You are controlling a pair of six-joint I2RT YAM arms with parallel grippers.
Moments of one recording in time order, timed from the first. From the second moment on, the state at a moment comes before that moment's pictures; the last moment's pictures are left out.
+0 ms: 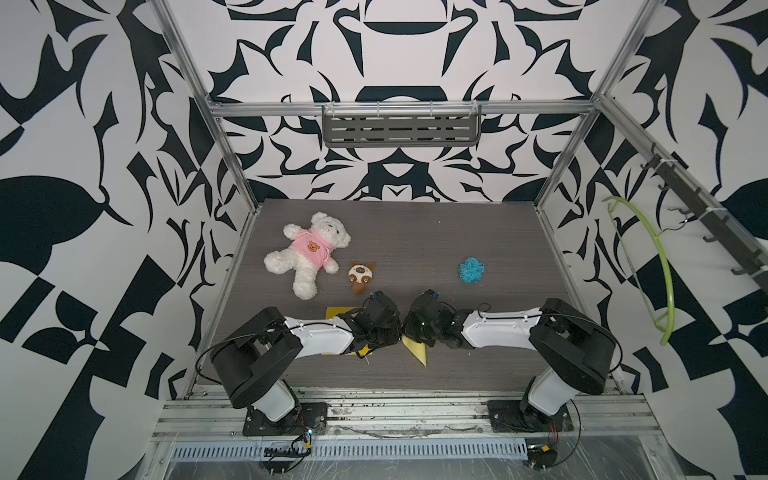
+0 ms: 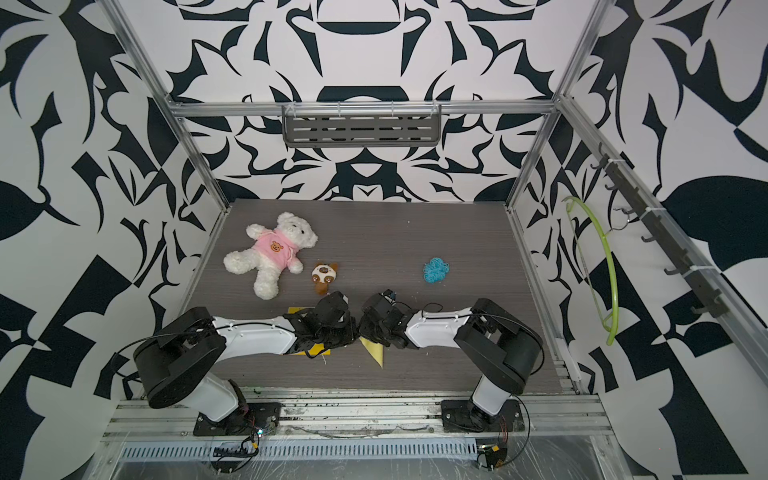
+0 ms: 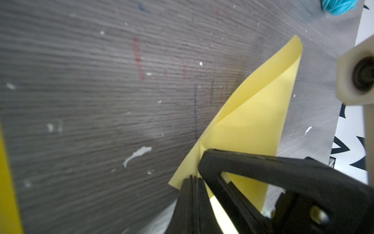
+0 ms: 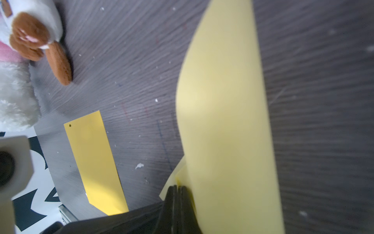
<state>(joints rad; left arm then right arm) -0.91 1.57 0.63 0.02 0.15 -1.02 0.91 1.65 0.70 0.03 -0.06 1.28</state>
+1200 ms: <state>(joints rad) -0.83 1.50 0.61 0.06 0.20 -1.10 0.92 1.62 0.66 0.06 -0.06 1.28</state>
